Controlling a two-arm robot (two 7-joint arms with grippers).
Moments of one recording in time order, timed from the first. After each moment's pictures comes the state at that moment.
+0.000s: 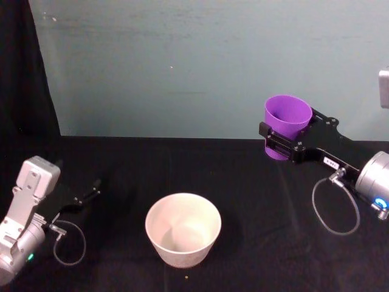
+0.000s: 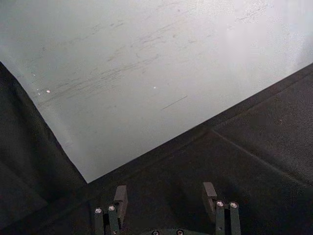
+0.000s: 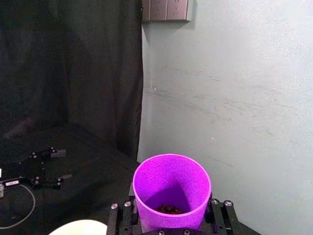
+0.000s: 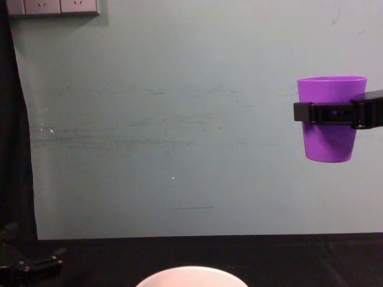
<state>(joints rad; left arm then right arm) -0.20 0.60 0.45 -1.41 -0.25 -0.12 0.03 0.20 0.53 -0.21 -1.86 0.44 0.29 0.37</state>
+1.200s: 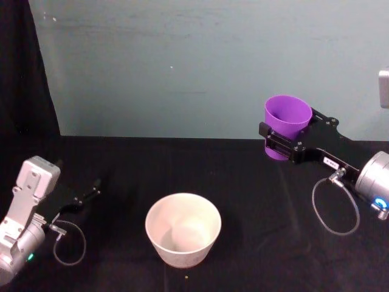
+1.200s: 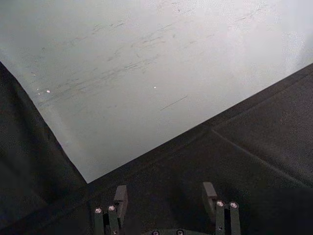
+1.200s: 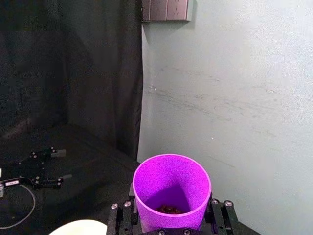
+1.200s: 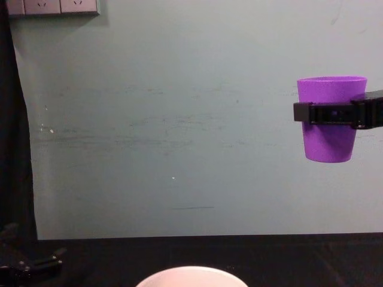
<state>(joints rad) -0.20 0.60 0.45 -1.41 -0.25 -0.12 0.03 0.20 0.53 -0.21 -1.86 0.43 0.29 0.37</state>
